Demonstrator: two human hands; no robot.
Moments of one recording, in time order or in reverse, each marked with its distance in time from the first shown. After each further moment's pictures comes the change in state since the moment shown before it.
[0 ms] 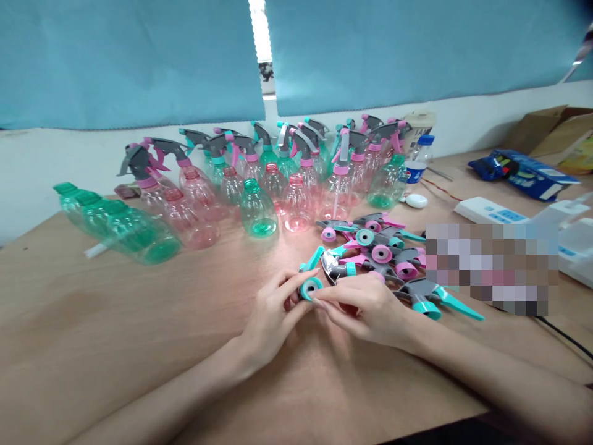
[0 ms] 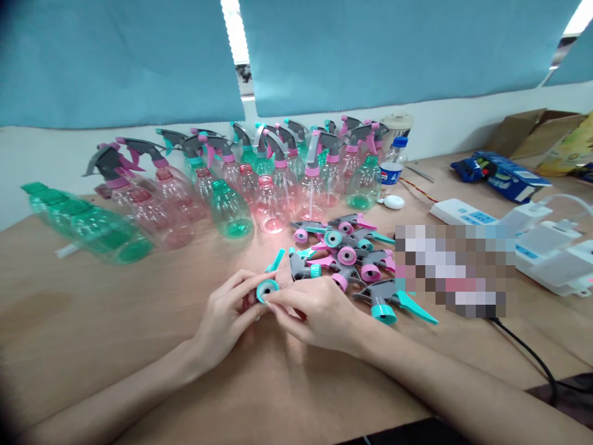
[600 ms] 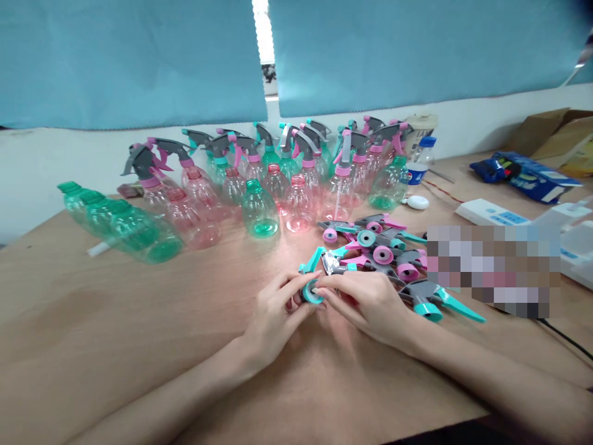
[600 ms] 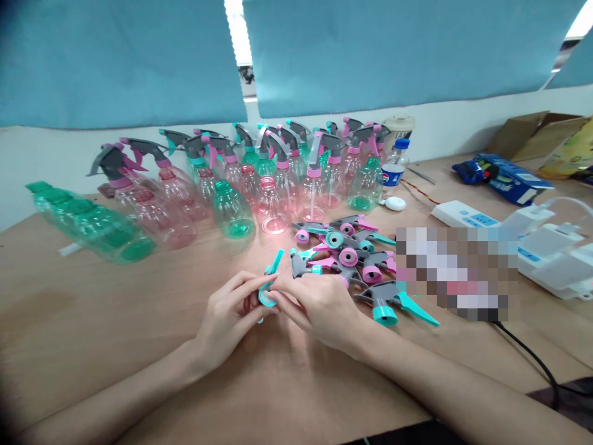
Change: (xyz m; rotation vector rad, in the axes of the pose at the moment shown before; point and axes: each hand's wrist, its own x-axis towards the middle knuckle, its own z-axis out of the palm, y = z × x) left_hand -0.002 0.001 0.002 0.022 0.031 0.024; right_hand 0.001 -0.002 -0.002 -0.173 -0.031 0.155
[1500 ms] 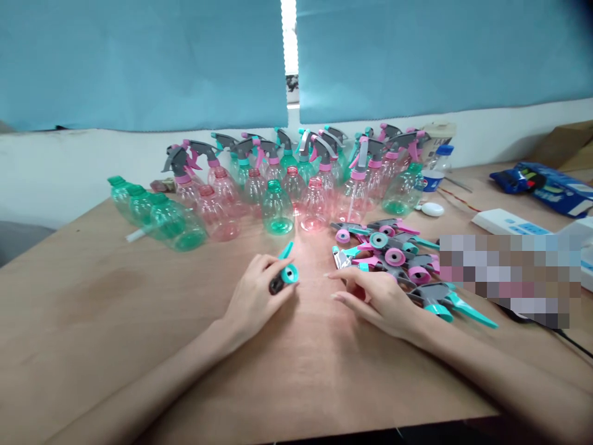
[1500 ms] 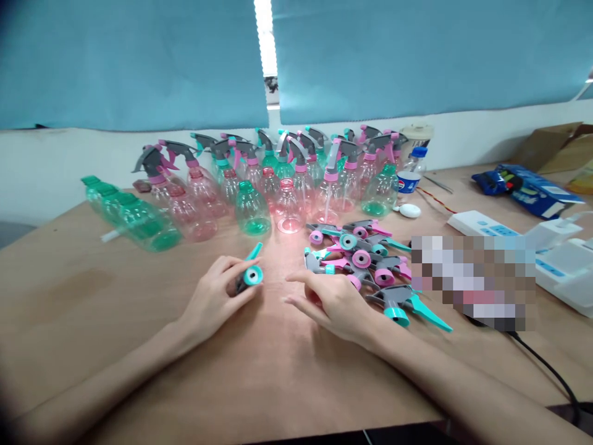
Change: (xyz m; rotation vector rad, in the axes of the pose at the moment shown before) left_hand -0.011 -0.015 -0.043 0.396 0.021 -0.091; right_hand -0.003 0.003 -0.001 0.156 -0.046 -0.031
